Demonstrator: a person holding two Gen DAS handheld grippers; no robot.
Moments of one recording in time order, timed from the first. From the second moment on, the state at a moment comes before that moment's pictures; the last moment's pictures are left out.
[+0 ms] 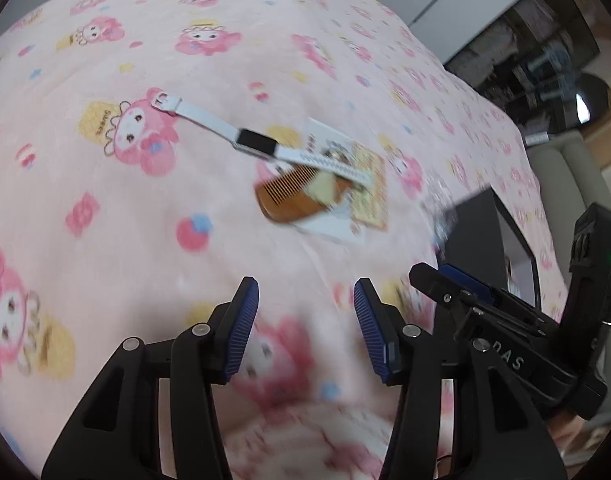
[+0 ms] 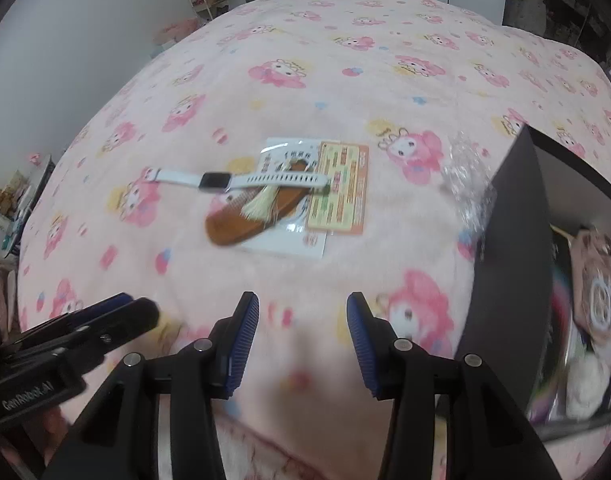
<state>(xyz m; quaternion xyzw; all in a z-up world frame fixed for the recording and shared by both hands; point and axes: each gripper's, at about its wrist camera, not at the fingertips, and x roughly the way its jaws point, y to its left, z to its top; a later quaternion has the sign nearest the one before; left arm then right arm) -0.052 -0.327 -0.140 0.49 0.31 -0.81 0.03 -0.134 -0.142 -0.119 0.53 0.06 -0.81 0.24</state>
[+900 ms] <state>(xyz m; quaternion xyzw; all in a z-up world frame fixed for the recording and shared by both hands) -0.129 -0.375 -0.217 0.51 0.40 -0.76 0.01 -0.245 -0.212 -0.190 0.55 0.01 -0.76 0.35</state>
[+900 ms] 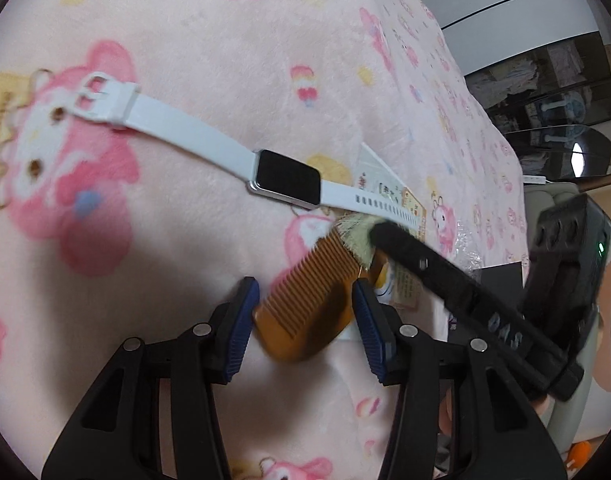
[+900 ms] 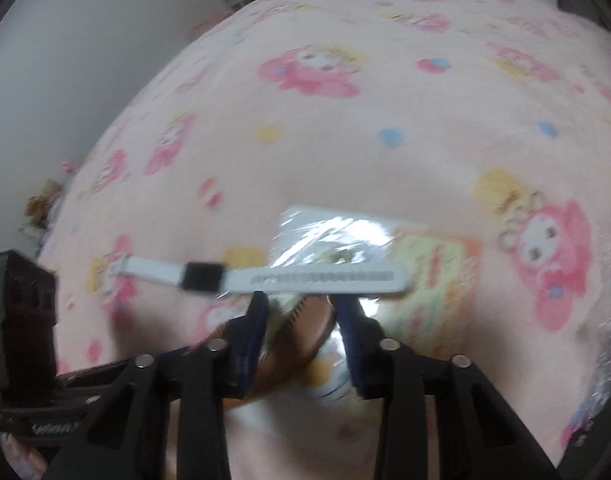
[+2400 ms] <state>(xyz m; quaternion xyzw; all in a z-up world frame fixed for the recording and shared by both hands) -0.046 -0.385 -0.194 0.49 0.38 -0.78 0.09 -0.168 -0.236 -0.197 0.60 0.04 -0.69 0.41</state>
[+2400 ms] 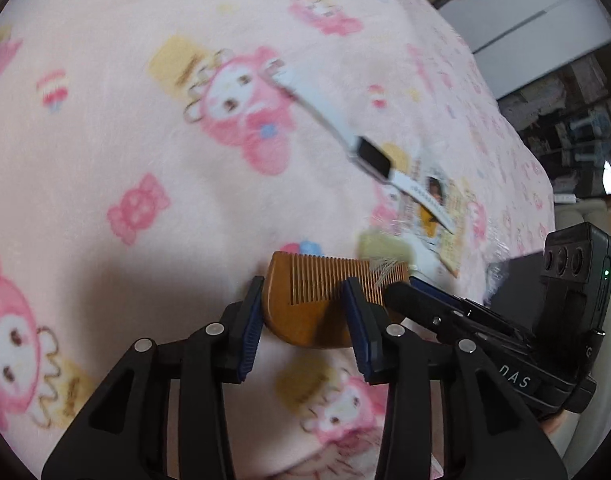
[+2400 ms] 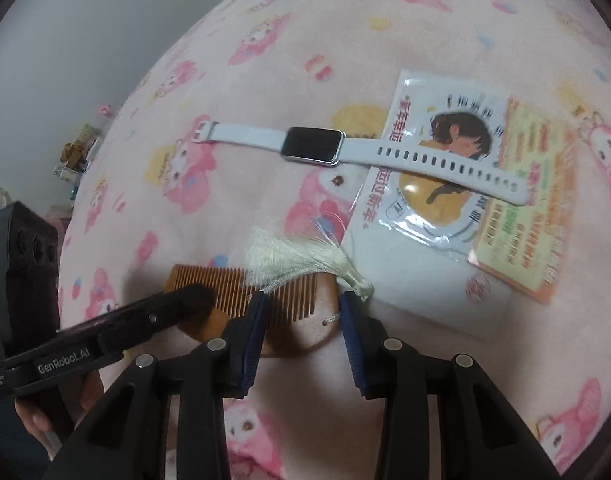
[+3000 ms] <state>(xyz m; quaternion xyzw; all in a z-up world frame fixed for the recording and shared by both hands) -0.030 -0.247 -0.077 0.46 0.33 -0.82 -0.03 -0.107 -0.066 -0.071 0.52 -0.06 -0.78 0.35</state>
